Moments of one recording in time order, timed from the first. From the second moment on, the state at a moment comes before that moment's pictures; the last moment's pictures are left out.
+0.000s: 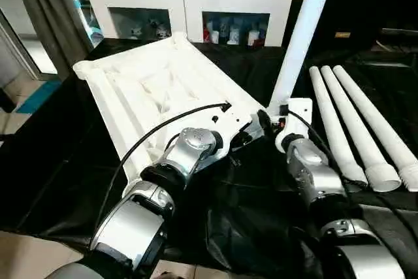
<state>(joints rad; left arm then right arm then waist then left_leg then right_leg) -0.86 -0.04 -0.25 1.04 0.09 0.07 -0.60 -0.58 -0.10 -0.09 0.77 0.13 -0.01 0.09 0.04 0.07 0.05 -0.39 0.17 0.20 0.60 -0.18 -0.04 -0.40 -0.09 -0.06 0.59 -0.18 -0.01</state>
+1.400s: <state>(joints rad) -0.47 0.51 0.10 0.47 0.16 0.46 -0.20 -0.35 -0.16 0.00 0.40 0.07 0.24 0.18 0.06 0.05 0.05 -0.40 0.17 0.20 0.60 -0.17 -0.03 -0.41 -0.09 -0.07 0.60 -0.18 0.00</state>
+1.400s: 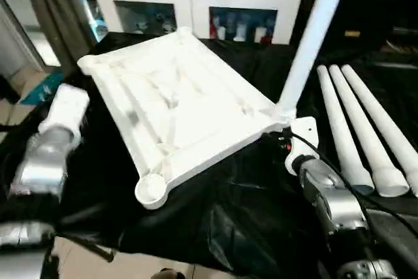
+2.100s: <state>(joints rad) -0.30 0.53 -0.18 0.02 -0.09 0.67 -0.80 -0.38 -0.18 0.02 0.42 0.07 0.26 0.26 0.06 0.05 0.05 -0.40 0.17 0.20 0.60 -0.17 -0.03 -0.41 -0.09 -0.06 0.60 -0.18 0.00</state>
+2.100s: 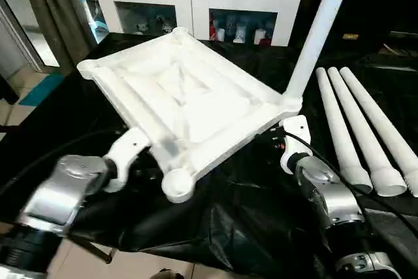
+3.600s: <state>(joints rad) -0.48 0.35 -0.30 0.06 -0.17 0.42 -0.95 -0.52 -0.45 -0.24 0.09 0.16 1.27 0.18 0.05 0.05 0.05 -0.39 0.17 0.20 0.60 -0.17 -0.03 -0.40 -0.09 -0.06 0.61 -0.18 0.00</state>
